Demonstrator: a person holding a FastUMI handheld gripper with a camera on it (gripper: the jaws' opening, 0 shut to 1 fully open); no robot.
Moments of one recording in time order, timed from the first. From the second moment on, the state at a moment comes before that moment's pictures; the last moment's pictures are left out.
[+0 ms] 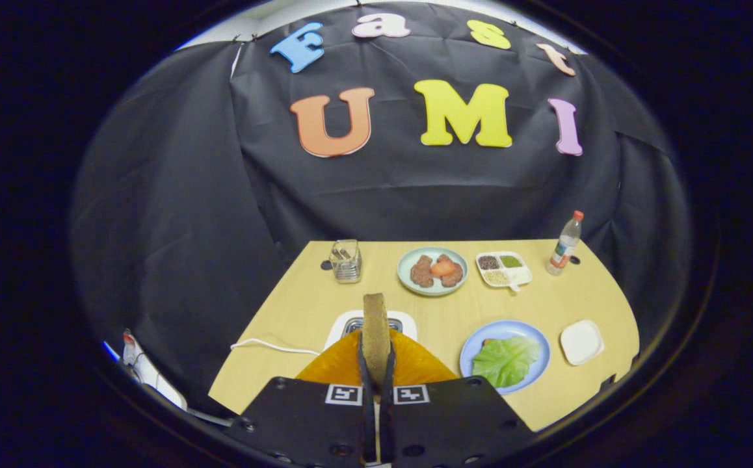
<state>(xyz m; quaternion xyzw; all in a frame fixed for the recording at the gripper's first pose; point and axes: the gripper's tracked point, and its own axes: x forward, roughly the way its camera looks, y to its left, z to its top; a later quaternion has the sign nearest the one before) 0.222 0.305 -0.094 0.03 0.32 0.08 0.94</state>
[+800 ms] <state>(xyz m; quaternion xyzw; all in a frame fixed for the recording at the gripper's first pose) 0.207 0.205 -0.027 0.05 0.25 0.04 0.97</state>
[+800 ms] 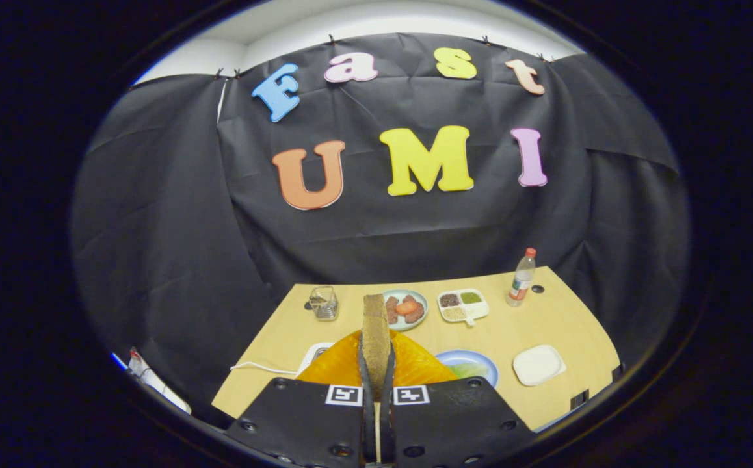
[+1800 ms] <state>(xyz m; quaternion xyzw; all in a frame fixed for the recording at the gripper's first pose) 0.293 0.110 -0.266 0.09 0.38 0.03 0.92</state>
